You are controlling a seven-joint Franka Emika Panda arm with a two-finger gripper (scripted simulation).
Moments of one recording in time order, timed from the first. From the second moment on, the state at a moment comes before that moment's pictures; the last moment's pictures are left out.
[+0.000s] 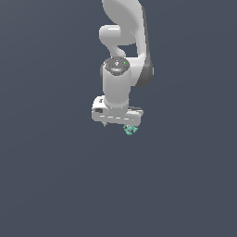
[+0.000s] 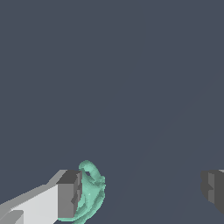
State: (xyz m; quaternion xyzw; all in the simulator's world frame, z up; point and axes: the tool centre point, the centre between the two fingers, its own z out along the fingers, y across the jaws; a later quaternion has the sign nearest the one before) arm -0.012 -0.010 0.159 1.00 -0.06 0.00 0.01
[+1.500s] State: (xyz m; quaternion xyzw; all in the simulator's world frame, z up) arm -0.076 0.058 0.104 0.92 -0.39 0.00 0.00
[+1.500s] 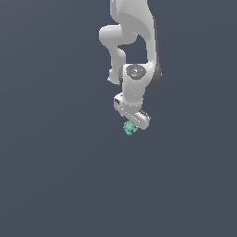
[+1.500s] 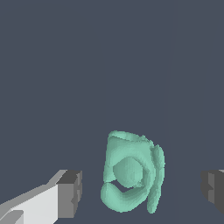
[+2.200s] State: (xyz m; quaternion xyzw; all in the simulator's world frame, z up) arm -0.090 0.068 0.095 0.90 -0.44 0.00 0.00
